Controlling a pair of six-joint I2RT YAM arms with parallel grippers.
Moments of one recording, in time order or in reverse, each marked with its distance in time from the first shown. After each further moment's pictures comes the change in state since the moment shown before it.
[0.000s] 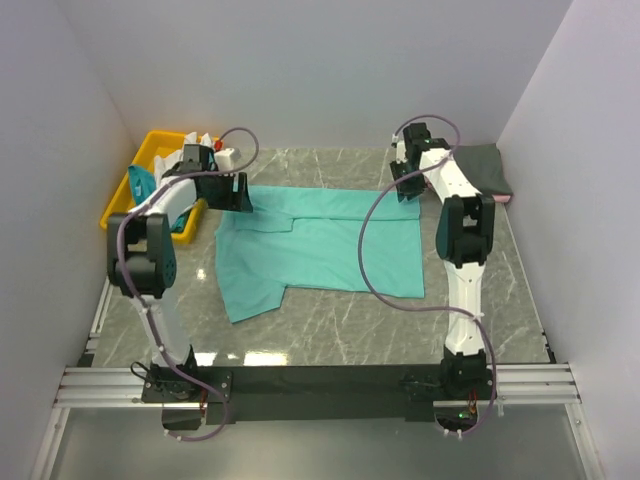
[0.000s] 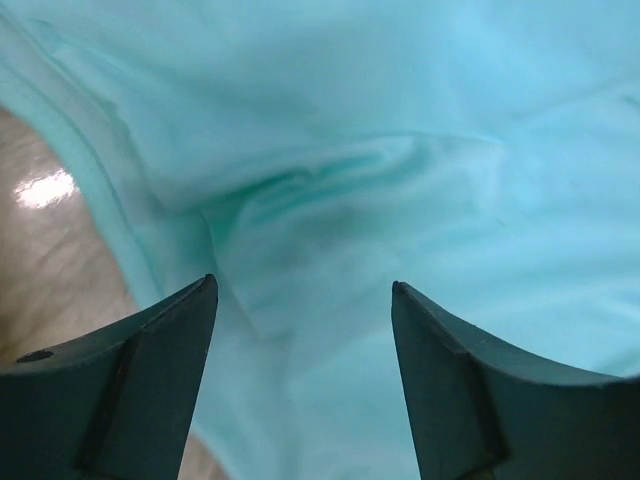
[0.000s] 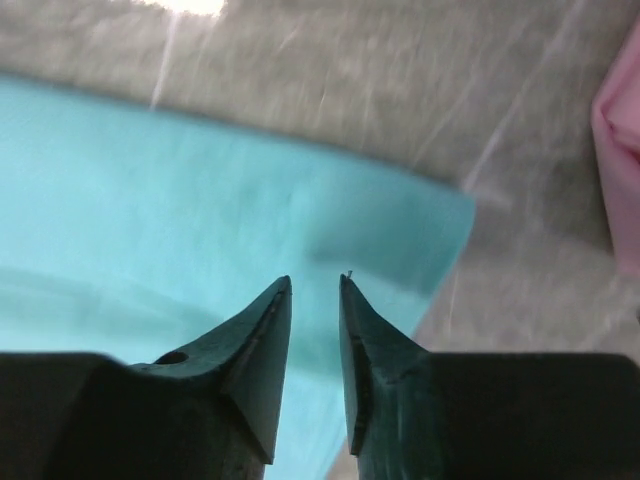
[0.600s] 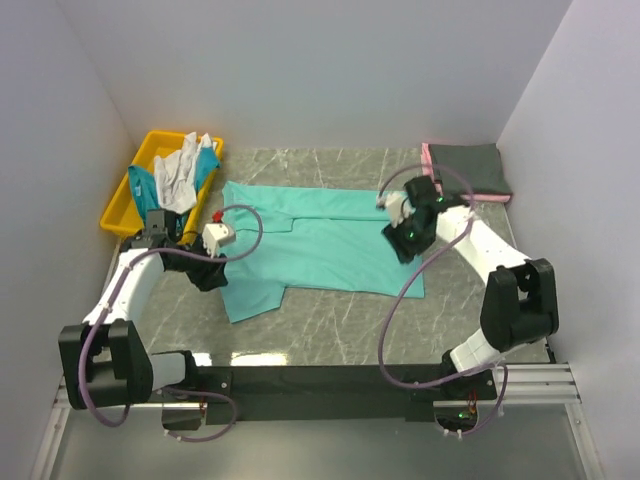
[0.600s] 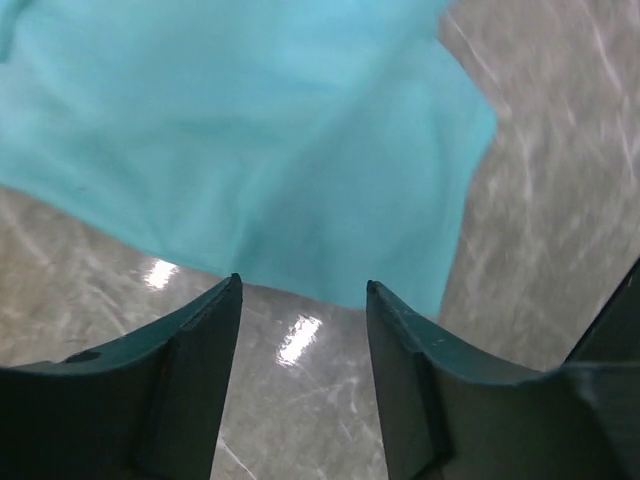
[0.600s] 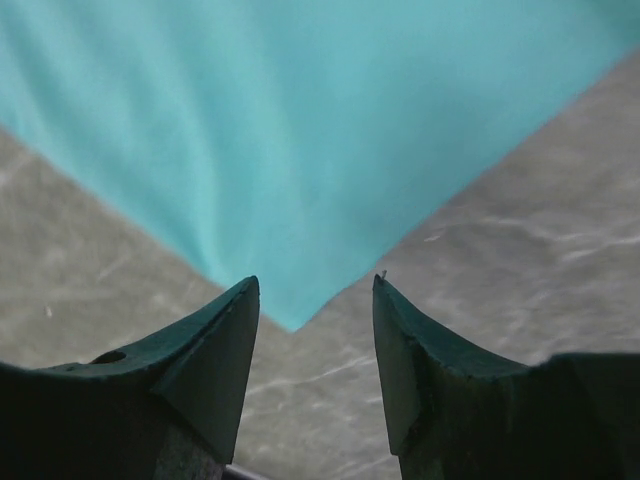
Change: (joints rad) left arm 0.134 -0.747 -0.626 -0.333 0.253 0.794; right arm 0.105 -0.853 -0.927 0.056 -0.138 -0.324
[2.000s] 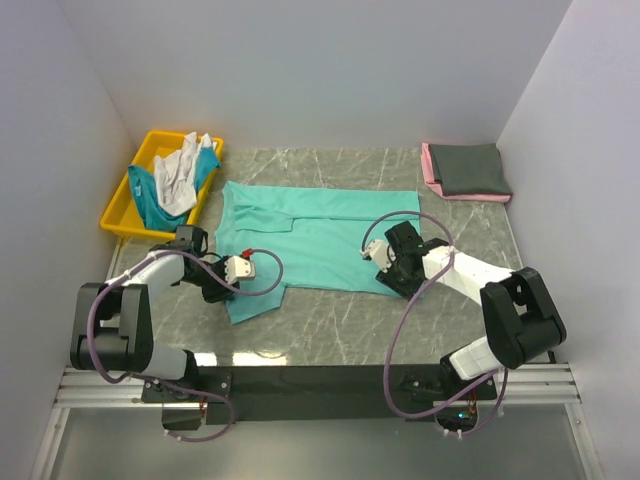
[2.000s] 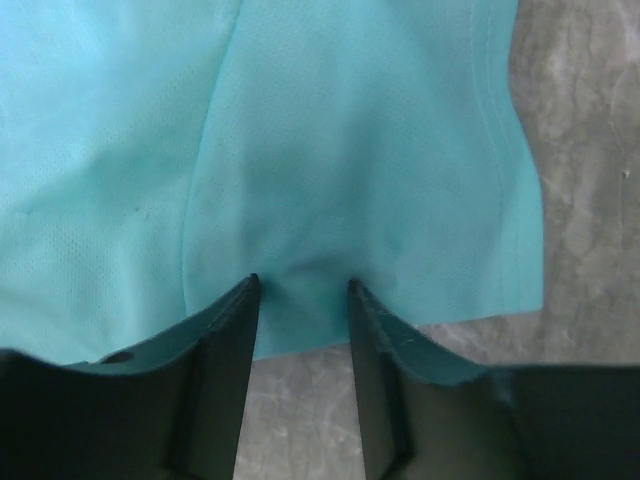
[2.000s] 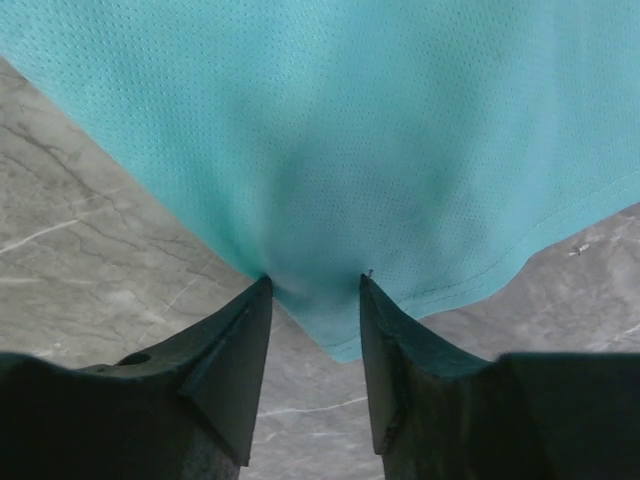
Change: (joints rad) left arm -0.125 0.161 -0.180 0.166 -0.081 0.485; right arm 0.201 -0.100 -0.484 0.284 0.177 -0.132
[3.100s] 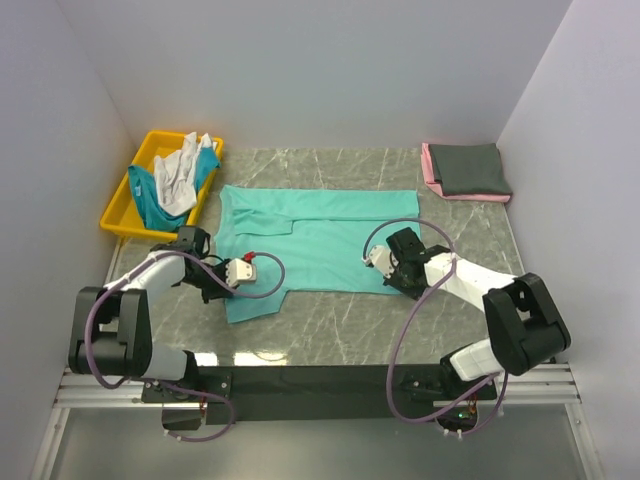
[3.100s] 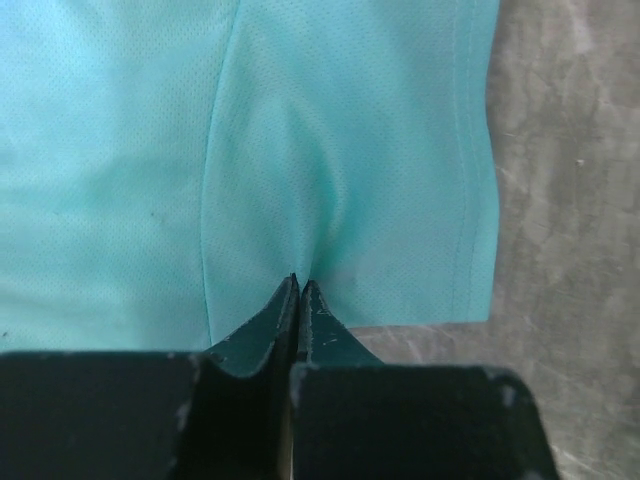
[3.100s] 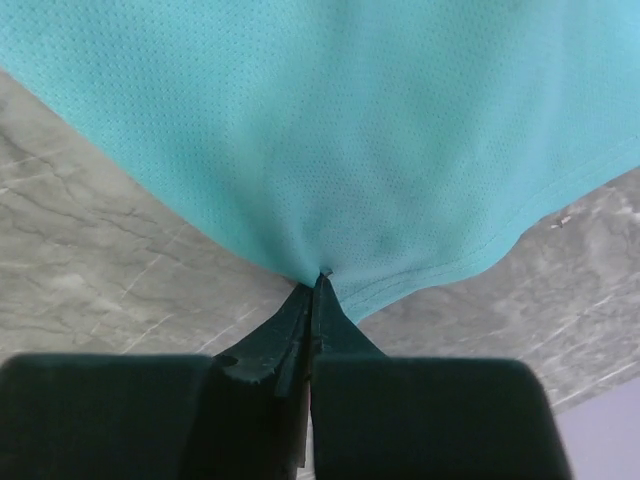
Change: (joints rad) left arm -0.025 -0.014 0.010 -0.061 -0.011 0.003; right arm 0.006 -0.033 -0.061 0.033 0.080 -0.064
